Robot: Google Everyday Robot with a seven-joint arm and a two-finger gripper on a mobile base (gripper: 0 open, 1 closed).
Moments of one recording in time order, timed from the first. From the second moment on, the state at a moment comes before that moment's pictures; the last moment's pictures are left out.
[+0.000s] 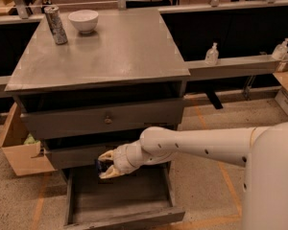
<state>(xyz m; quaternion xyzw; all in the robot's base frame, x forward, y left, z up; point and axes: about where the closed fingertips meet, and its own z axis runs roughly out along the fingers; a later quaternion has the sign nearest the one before) 0.527 0.143 0.540 -0.74 0.52 0.21 0.37</state>
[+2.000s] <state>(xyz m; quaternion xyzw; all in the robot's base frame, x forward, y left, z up) 0.529 0.147 0.334 -0.70 0.60 0.23 0.31</state>
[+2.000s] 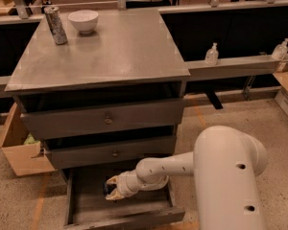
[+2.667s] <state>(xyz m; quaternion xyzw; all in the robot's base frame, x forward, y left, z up) 0.526 0.149 0.328 -0.69 0.61 0.24 0.31</state>
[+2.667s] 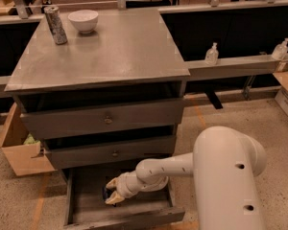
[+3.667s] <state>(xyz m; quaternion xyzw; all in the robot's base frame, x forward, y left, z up) 0.538 0.121 0.297 -0.60 0.69 0.24 0.32</state>
